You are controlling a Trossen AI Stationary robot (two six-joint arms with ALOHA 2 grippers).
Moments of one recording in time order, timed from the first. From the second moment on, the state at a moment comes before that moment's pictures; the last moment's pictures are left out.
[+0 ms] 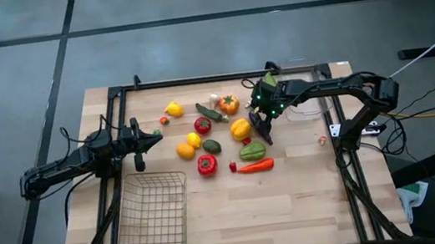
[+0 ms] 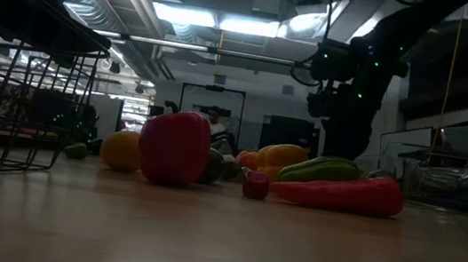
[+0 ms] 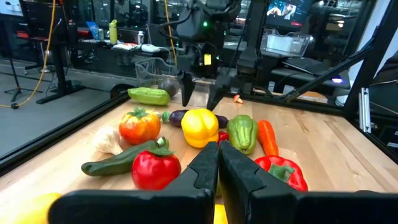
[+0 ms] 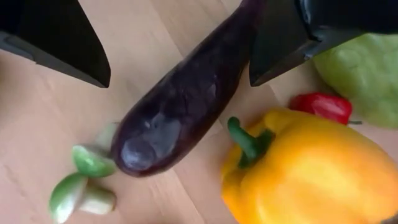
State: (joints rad) left arm 0.27 0.01 0.06 -0.12 0.04 -0.11; right arm -0.43 1.59 0.93 -0.54 -0.09 0.11
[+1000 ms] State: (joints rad) left arm 0.27 0.00 0.06 -0.12 0.04 -0.11; right arm -0.43 1.59 0.87 -0.48 -0.09 0.15
